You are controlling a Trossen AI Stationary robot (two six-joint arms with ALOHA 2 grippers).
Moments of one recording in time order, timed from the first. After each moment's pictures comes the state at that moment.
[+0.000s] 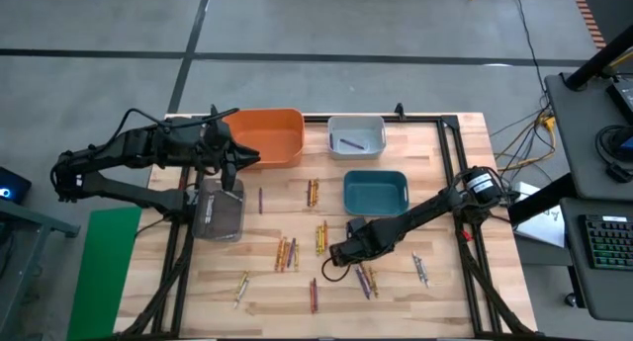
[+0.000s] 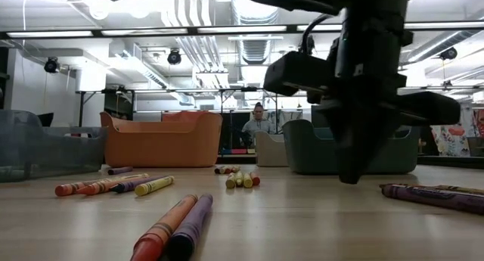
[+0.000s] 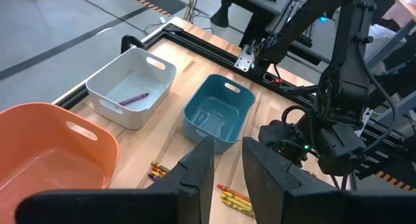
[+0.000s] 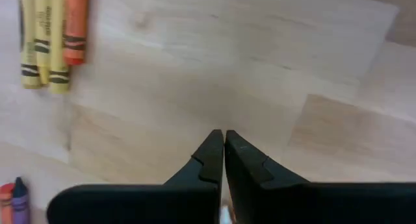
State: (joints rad) left arm 0.08 0.92 1.22 -0.73 -0.12 -0.40; right arm 0.35 1.94 1.27 -0.67 0.05 1.66
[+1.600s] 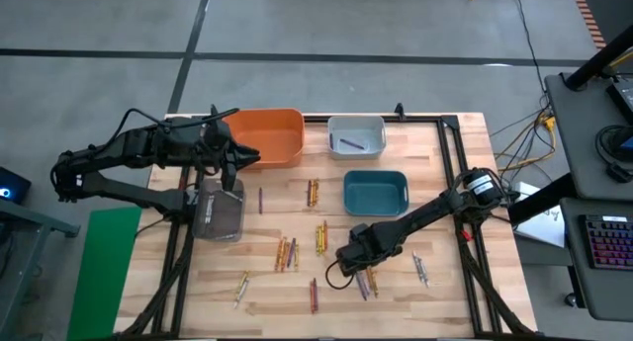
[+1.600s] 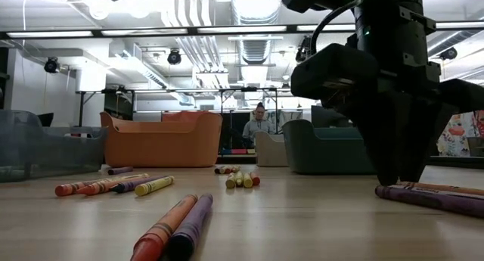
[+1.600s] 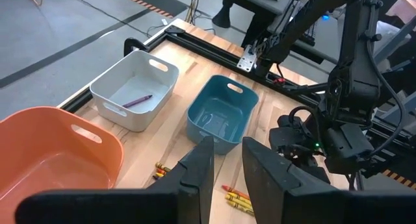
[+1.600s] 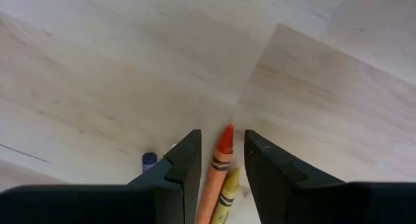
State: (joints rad) left arm 0.08 0.92 1.22 -0.73 -0.13 -0.37; right arm 0.38 1.95 1.28 -0.78 -0.10 1.56
